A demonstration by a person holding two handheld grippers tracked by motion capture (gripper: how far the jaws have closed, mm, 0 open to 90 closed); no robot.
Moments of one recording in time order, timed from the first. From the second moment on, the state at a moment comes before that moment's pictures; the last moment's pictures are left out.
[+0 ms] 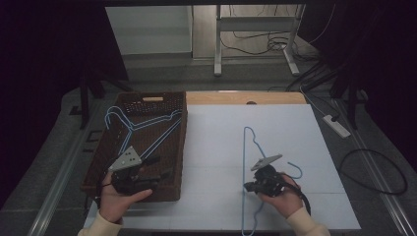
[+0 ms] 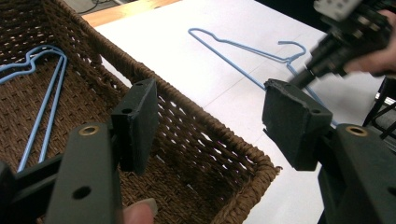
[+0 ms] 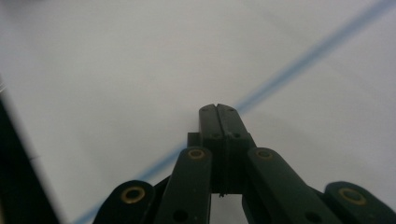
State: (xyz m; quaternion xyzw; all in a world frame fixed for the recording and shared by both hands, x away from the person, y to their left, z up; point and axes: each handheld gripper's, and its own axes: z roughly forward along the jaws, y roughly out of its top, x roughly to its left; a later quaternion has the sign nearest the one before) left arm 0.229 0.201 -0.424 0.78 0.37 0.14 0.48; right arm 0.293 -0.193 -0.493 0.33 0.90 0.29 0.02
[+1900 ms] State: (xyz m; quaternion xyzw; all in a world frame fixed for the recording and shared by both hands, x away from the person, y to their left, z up) left arm 0.230 0.199 -0.426 0.78 0.37 0.14 0.48; right arm 0.292 -0.302 -0.491 0.40 0.89 0.19 0.09
